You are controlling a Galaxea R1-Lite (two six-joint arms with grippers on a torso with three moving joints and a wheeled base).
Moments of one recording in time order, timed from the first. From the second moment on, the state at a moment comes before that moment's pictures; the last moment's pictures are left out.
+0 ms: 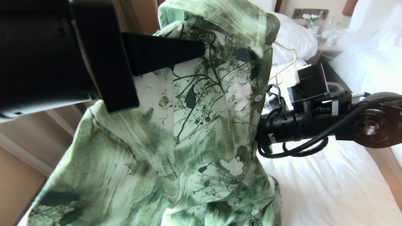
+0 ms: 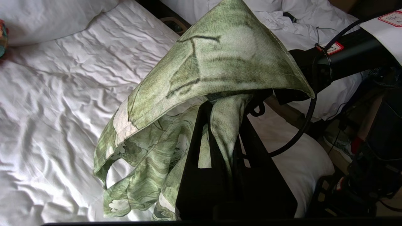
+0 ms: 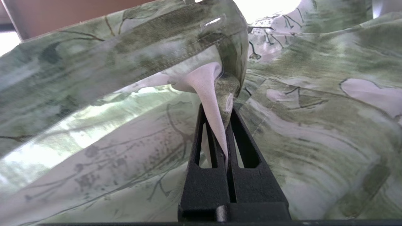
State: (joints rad) left arm -1.06 1.30 -1.29 0.00 0.12 0.02; right arm 0.57 1.80 -1.35 0.02 0.53 0.92
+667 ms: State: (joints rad) left arm -0.99 1.29 -1.26 0.00 0.12 0.01; right arm 0.39 1.76 -1.35 0.03 0.54 0.92
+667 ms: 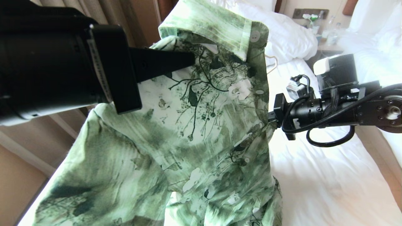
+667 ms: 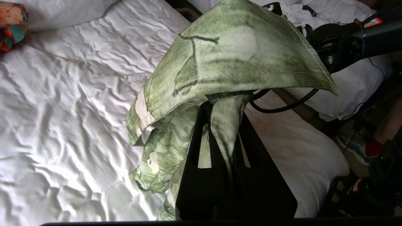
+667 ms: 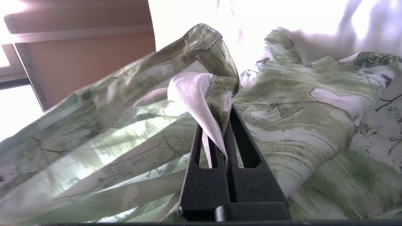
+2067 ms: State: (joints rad) left arm -1.15 1.26 -1.15 0.01 0.22 -0.05; right arm 0.35 1.61 -1.34 0.02 0.39 0.62
